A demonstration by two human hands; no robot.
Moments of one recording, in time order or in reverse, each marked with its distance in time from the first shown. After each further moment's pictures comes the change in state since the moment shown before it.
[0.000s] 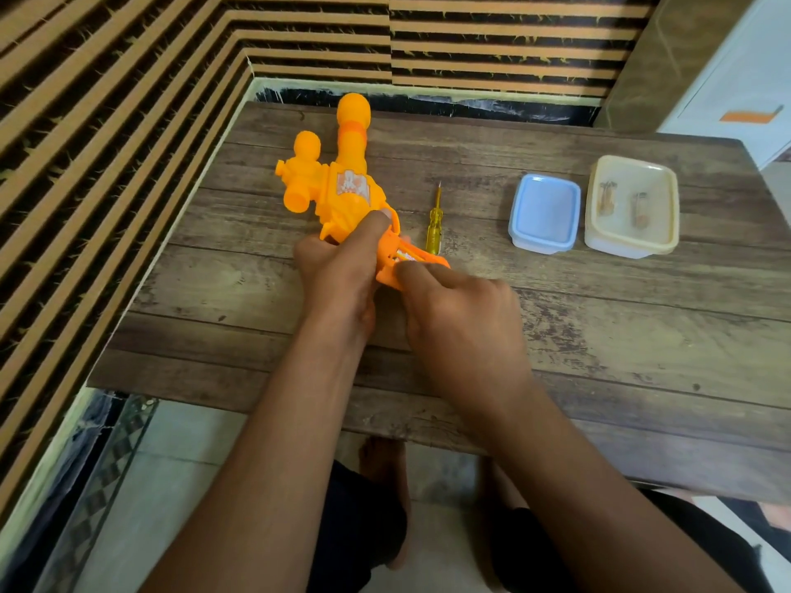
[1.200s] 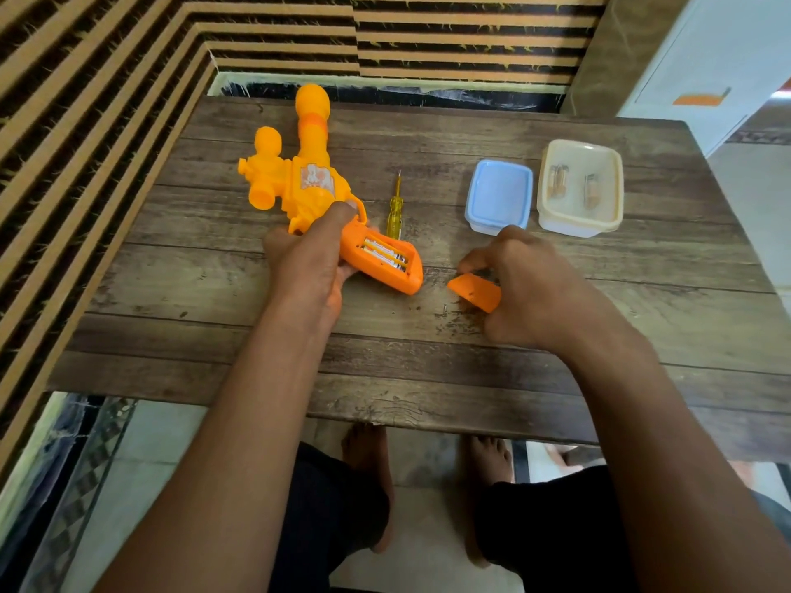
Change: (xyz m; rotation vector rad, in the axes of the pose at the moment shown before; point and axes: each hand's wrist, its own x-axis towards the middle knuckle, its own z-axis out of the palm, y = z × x) left_hand 0.010 -0.009 0.006 -0.043 -0.037 -0.095; right_hand 0.000 0.104 -0.041 -0.006 -0.603 0.231
